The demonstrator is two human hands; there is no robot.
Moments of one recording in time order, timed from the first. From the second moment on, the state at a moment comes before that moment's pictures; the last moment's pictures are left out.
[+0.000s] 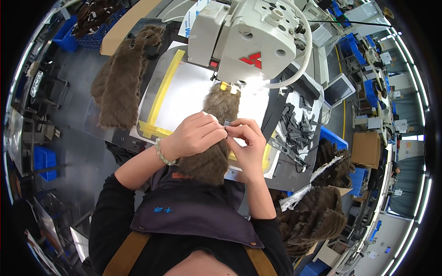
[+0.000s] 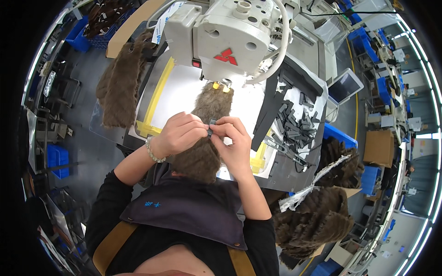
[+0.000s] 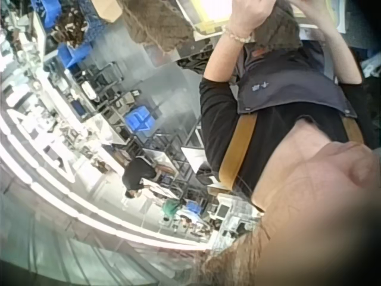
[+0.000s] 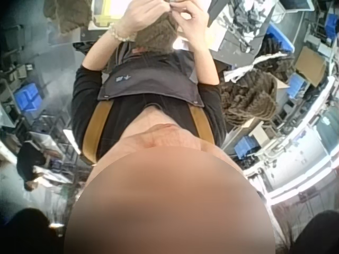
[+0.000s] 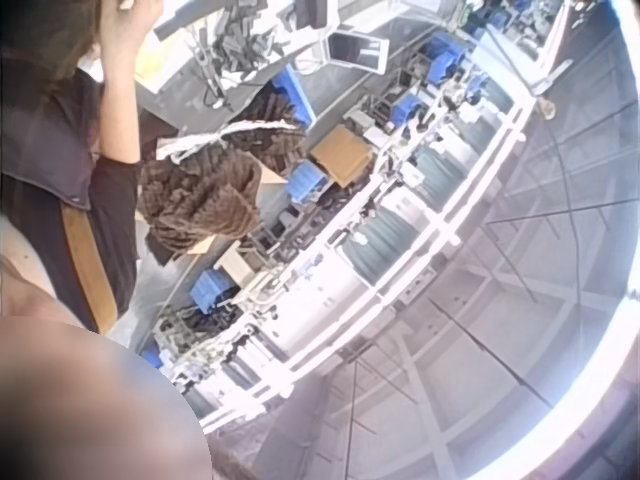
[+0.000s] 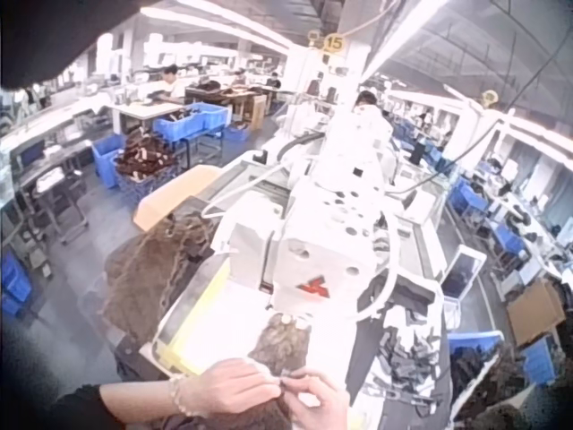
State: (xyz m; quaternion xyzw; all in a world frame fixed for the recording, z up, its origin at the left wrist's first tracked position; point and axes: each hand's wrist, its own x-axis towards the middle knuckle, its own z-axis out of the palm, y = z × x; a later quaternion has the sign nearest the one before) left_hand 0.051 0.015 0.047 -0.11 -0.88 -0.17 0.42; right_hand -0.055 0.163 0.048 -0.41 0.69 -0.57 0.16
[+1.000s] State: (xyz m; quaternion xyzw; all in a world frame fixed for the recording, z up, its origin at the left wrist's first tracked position) left_hand -0.001 -0.040 -0.008 -0.02 -0.97 -0.09 0.24; right_hand -0.125 0.094 -0.030 -0.43 0.75 -0.51 0.00
